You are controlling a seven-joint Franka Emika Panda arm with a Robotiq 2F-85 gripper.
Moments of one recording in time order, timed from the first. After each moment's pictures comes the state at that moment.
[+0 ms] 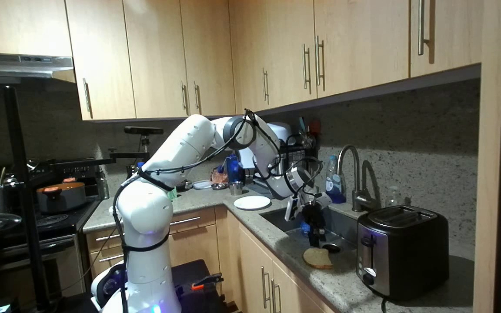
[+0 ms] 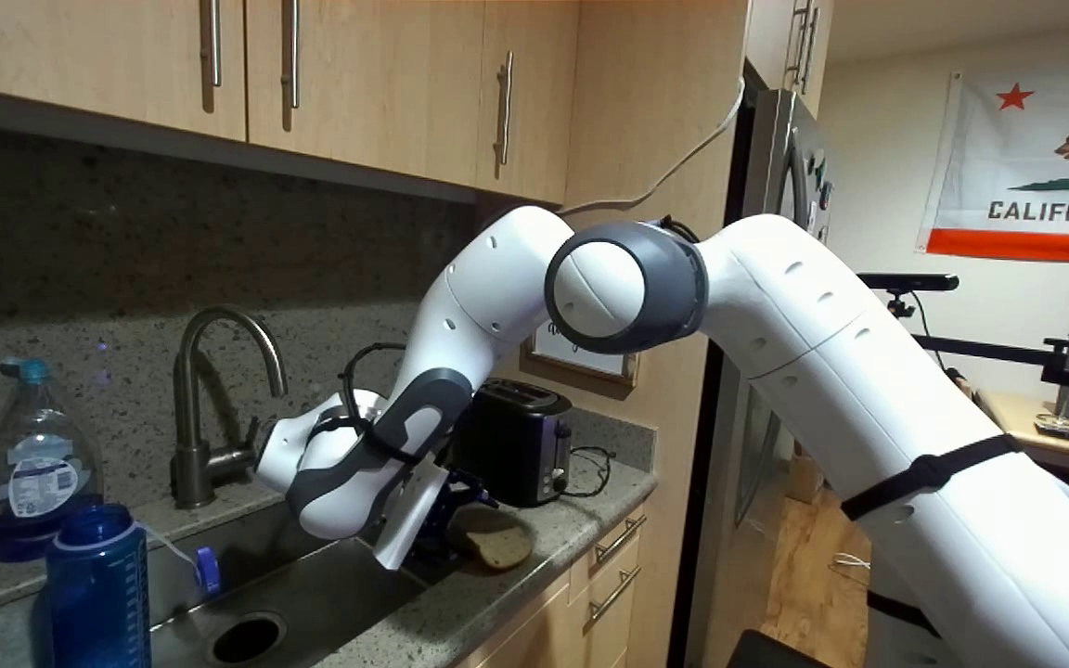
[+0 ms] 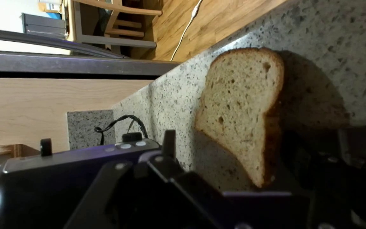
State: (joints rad) arm 0.22 0.77 -0.02 -1.59 -0.72 1.56 0.85
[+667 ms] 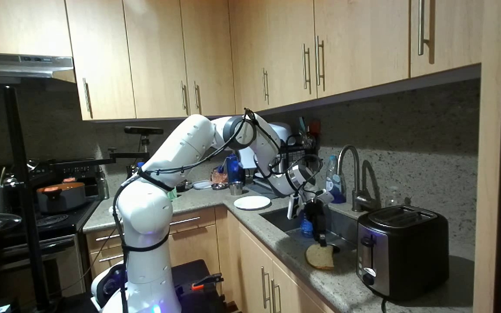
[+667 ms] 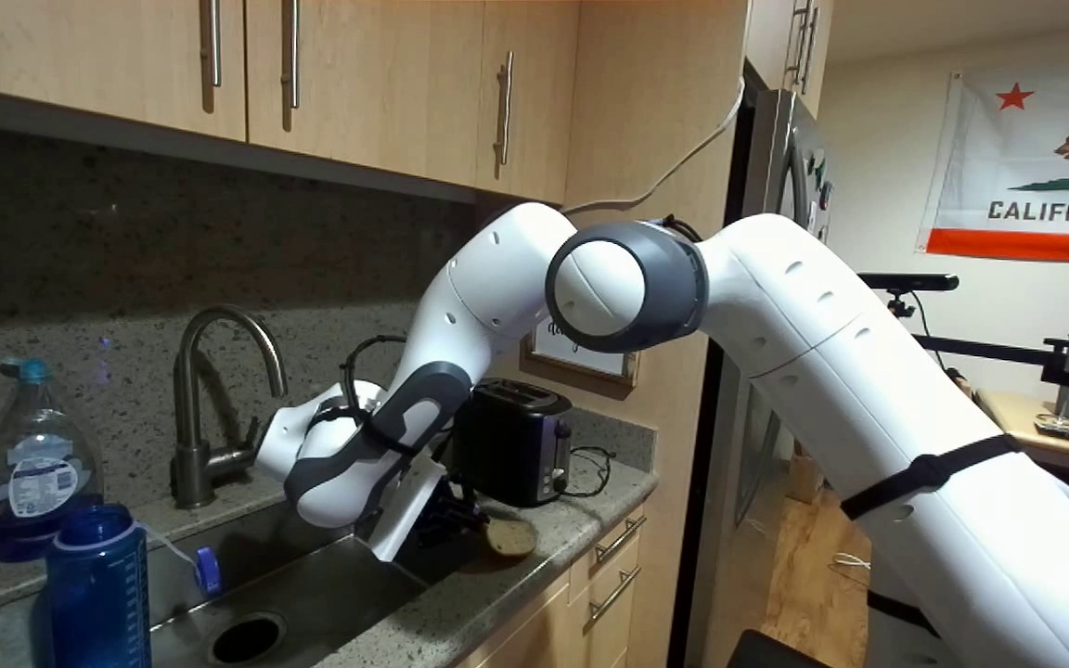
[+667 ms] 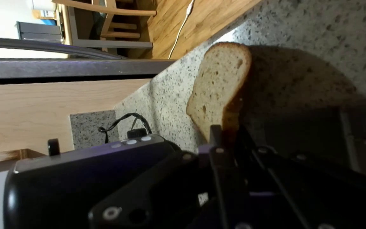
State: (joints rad) arm 0.22 0.77 -0.03 -1.56 -0.71 1.56 0.89
